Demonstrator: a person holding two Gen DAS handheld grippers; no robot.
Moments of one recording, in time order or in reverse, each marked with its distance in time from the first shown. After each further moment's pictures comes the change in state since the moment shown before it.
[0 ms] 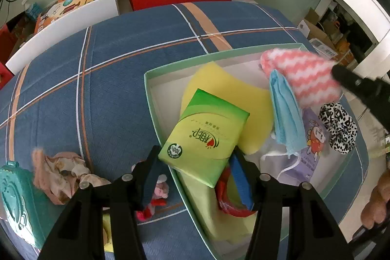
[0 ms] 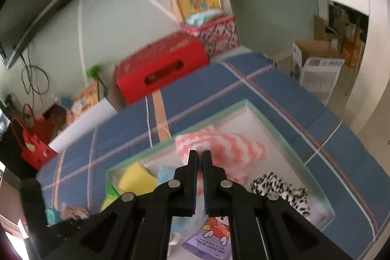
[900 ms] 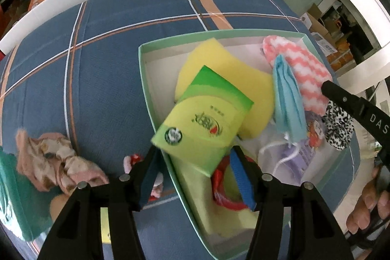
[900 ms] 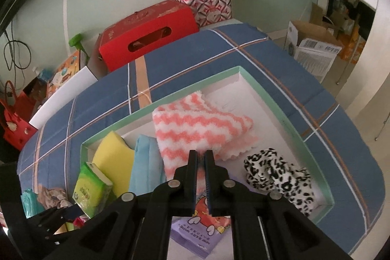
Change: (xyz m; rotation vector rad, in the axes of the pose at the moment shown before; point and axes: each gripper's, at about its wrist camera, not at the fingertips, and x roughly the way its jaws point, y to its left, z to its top) left arm 0.012 0.005 0.001 -0.057 0.117 -0.059; right arm 0.016 0.001 -0.009 -0.045 0.128 -0.108
